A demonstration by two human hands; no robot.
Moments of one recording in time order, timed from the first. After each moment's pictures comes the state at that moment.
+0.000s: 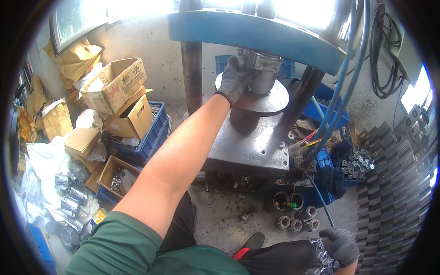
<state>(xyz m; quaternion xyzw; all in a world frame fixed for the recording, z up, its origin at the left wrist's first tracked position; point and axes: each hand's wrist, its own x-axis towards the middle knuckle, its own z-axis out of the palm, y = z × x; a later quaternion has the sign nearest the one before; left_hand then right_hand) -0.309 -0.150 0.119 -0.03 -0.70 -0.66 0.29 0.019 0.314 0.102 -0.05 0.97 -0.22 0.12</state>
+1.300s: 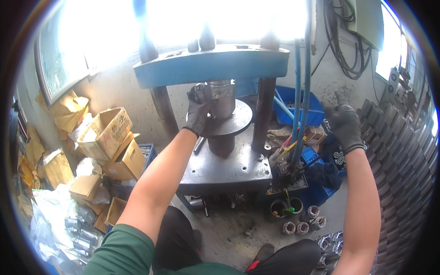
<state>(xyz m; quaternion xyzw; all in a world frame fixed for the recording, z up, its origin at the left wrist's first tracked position) -0.320 -0.157 0.103 -0.10 -0.59 -0.74 0.29 -0.204 0.275 0.220 0.04 0.93 -0.17 -0.32</state>
